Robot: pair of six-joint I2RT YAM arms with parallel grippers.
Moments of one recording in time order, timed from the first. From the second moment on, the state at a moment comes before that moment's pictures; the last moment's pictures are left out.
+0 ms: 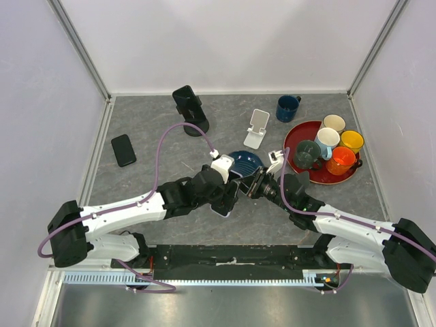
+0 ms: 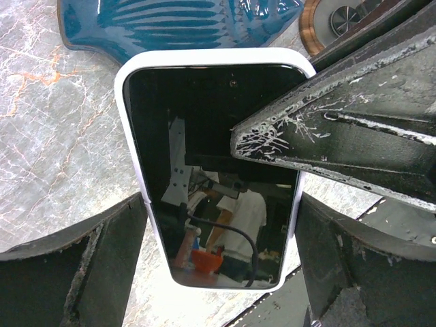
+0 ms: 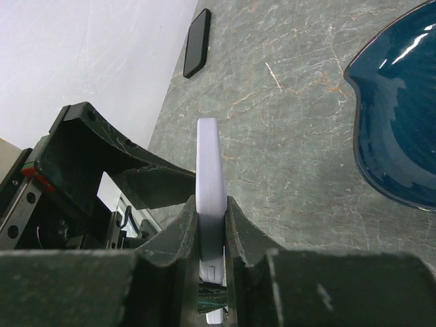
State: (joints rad) left arm -1.08 1.23 0.84 -0.29 -0.26 -0.43; right arm 0.85 1.05 0.39 0.49 0.02 0.93
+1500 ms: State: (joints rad) left arm -0.44 1.18 0.81 -0.55 -0.23 -0.44; right arm 0.85 0.16 0.20 0.25 0.54 0.42
